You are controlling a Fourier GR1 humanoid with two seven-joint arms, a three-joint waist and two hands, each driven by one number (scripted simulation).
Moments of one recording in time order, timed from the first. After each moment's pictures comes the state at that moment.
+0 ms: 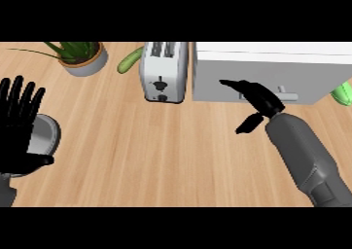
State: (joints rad) left arm -0.09 0.54 -0.05 -1.46 0.81 -0.10 -0.36; right arm -0.74 -0.22 0.04 -0.55 0.79 0.01 -0.52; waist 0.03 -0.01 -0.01
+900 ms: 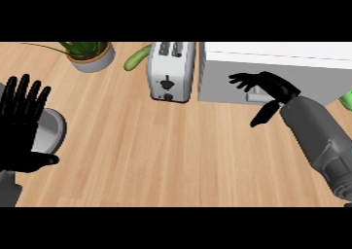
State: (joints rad) left arm -0.11 0.51 -0.05 -1.43 0.78 -0.14 -0.36; right arm -0.92 -0.31 -0.02 -0.29 0.79 0.13 -0.71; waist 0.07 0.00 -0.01
